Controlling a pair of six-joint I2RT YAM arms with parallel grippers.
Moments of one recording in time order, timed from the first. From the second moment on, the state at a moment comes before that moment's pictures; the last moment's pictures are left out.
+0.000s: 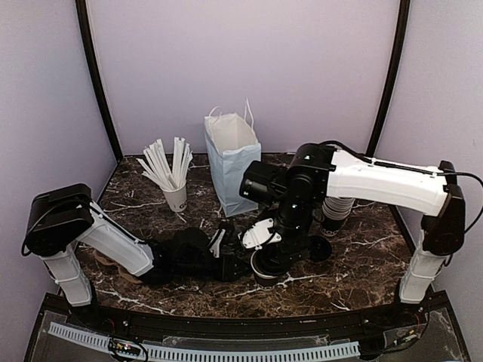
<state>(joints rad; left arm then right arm) -1.09 1.77 0.60 0.67 0.16 -0.81 1.17 1.80 1.70 -1.36 0.05 -0.76</state>
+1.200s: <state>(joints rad) -1.09 1.54 0.68 0.33 0.26 -0.47 0.91 1.40 1.09 -0.85 -0.27 -0.68</state>
